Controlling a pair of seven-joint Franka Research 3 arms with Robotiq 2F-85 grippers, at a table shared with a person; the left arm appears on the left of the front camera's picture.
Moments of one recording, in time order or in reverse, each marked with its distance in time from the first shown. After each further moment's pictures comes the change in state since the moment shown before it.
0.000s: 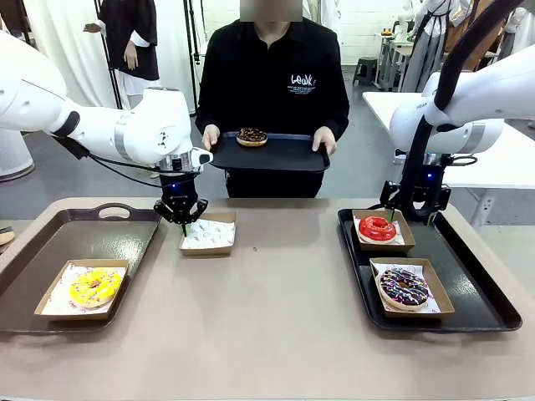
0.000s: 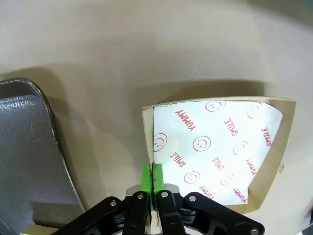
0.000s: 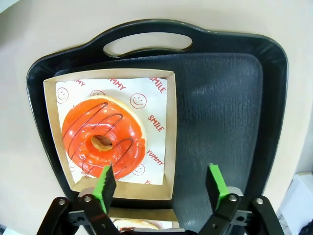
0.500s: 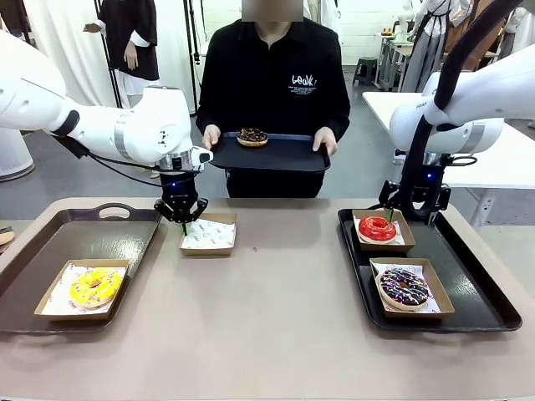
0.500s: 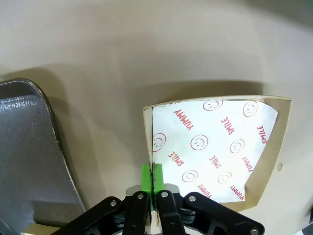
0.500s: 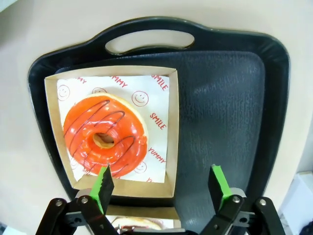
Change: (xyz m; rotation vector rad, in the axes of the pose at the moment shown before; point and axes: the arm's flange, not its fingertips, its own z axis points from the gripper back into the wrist) left arm 0.000 0.000 0.003 -0.002 0.001 -0.005; right arm -0.002 0.001 0.002 0.009 0.008 0.000
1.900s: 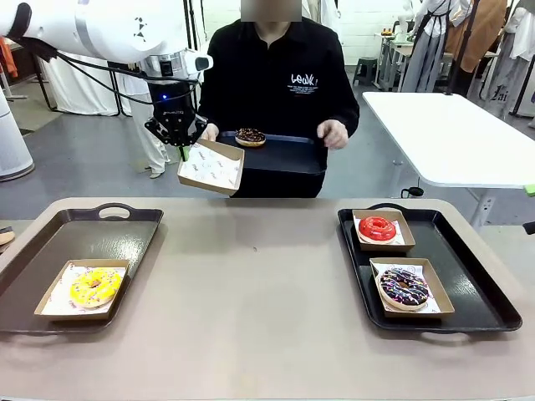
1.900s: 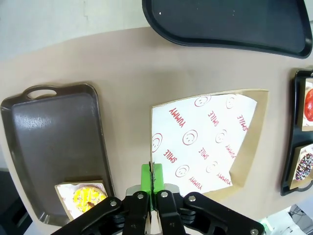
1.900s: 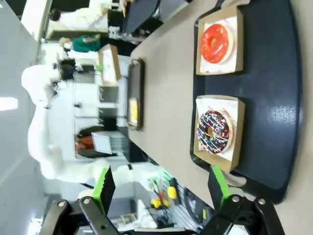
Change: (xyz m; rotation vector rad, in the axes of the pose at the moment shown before) left arm -0.044 -0.024 0.203 -0.001 -0.200 -0.046; right arm -0.210 -0.264 0.058 1.141 -0.230 -0.024
